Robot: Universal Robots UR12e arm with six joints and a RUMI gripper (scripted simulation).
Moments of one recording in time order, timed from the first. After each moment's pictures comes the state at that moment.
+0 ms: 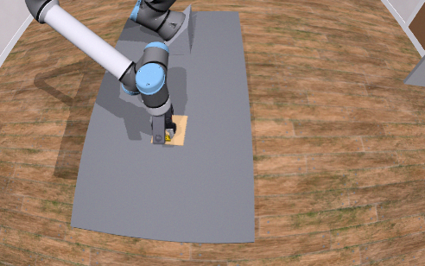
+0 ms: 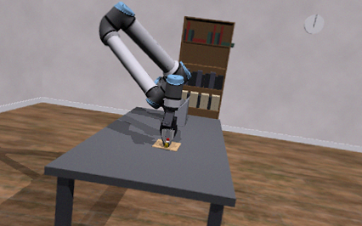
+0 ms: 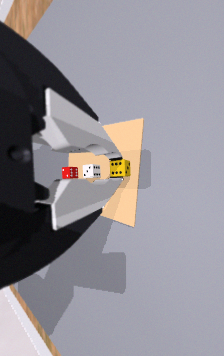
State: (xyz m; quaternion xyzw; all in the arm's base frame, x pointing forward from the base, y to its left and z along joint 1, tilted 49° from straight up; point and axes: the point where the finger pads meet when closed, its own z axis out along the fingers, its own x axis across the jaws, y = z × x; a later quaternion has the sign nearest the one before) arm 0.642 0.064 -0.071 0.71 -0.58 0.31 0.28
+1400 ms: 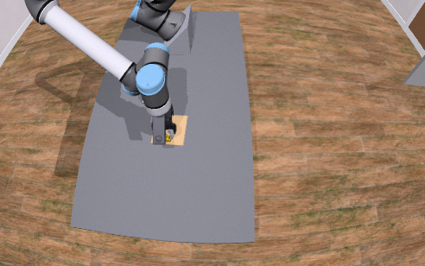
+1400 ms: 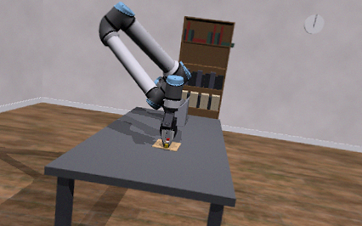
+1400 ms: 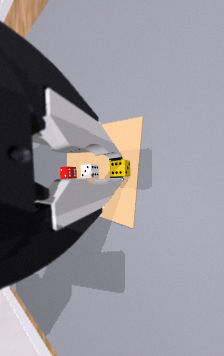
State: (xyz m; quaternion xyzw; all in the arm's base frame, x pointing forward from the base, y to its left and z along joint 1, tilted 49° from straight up) arm 0.643 0.062 -0.074 0.71 -0.58 0.31 0.28
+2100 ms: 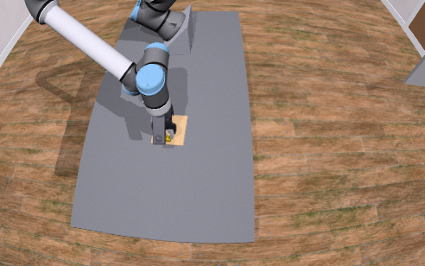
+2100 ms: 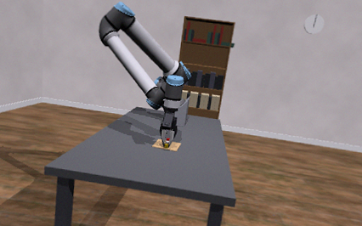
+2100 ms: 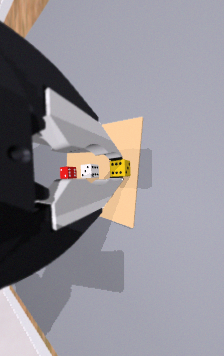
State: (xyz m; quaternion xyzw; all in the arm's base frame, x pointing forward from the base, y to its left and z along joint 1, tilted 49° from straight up) arm 0.643 0.062 -0.074 0.71 -0.58 0.31 0.28
